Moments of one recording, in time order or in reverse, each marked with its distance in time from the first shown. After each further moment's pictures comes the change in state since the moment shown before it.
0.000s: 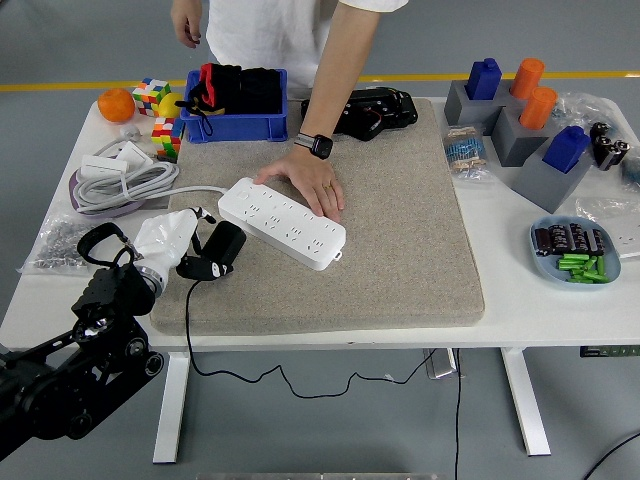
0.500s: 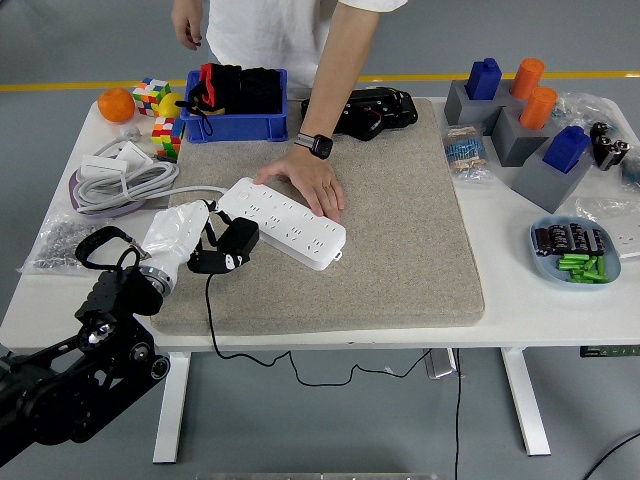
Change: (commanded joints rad) left arm 0.009 -0.001 -0.001 -0.057 -0.030 0.084 -0.052; right arm 0.000 0.002 0.001 0.000 0.000 -0.001 0.002
